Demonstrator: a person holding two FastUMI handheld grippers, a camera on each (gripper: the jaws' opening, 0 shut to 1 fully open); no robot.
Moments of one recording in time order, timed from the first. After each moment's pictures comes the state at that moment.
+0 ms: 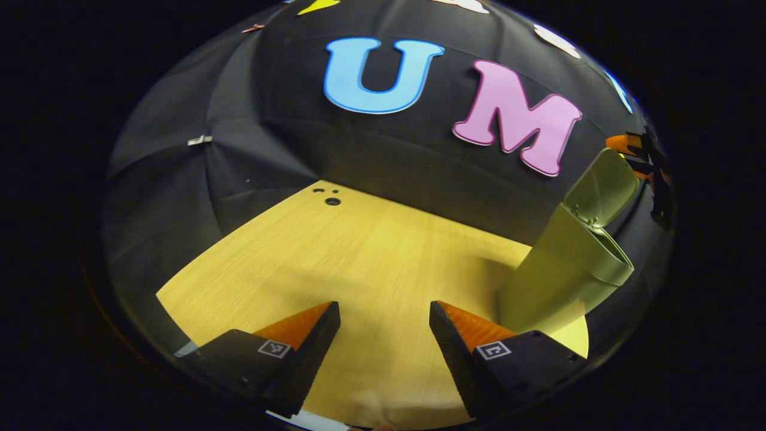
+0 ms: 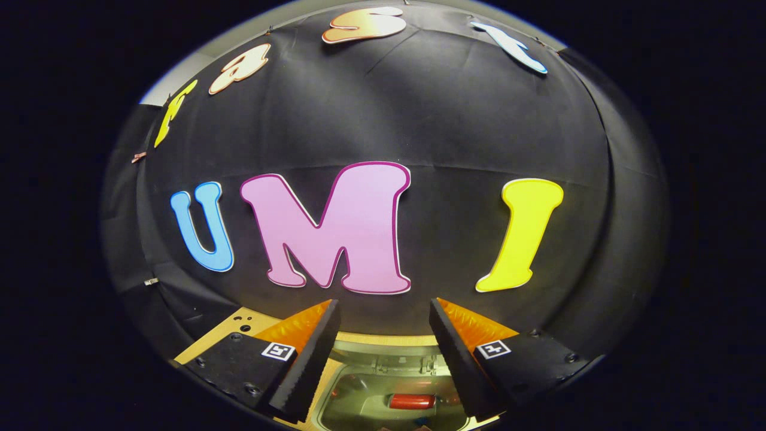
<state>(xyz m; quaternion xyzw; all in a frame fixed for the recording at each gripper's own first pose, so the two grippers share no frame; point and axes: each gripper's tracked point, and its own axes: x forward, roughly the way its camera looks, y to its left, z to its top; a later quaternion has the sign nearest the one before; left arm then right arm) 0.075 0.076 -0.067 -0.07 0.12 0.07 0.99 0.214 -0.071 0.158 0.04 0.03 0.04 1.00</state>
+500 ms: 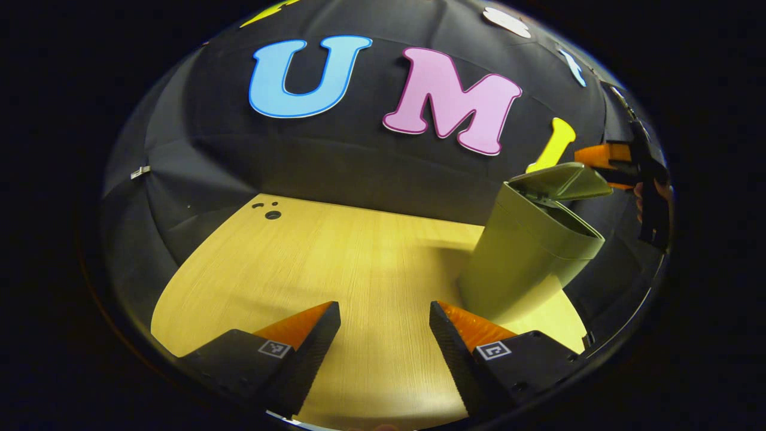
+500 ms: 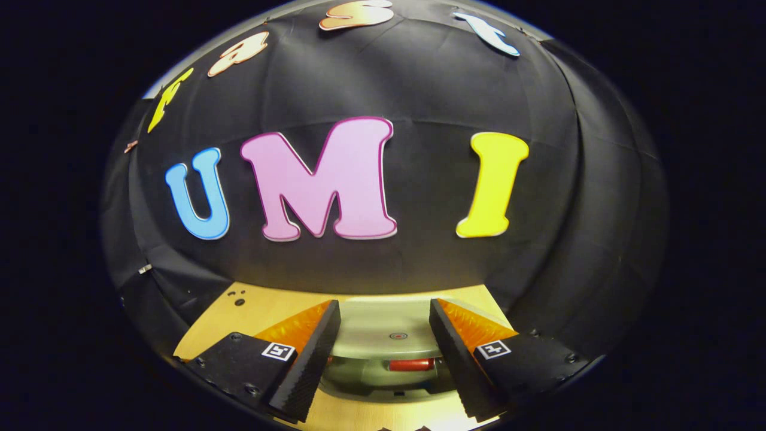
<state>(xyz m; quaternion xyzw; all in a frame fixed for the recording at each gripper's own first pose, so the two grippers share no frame) 0.088 0.035 -0.063 -0.01 0.13 -0.06 0.99 0.145 -0.072 0.066 0.04 0.10 -0.02 0.99</state>
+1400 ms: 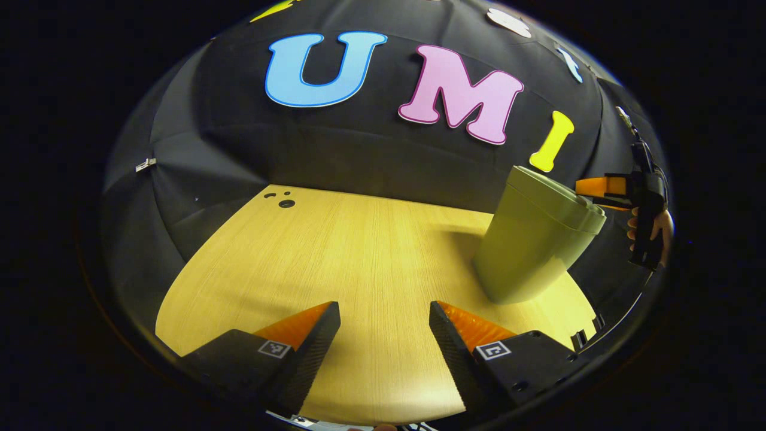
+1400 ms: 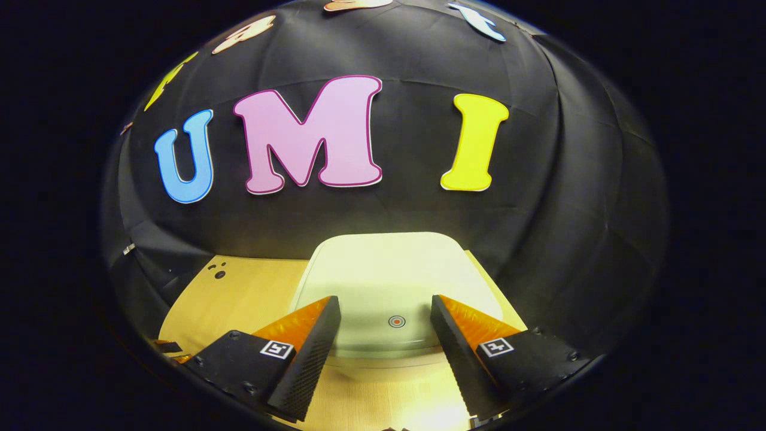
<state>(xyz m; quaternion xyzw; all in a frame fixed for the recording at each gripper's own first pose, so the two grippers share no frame) 0.064 0.086 -0.097 -0.01 0.15 -0.05 0.99 0.122 -0.070 -0.011 0.04 0.15 -0.05 0.99</state>
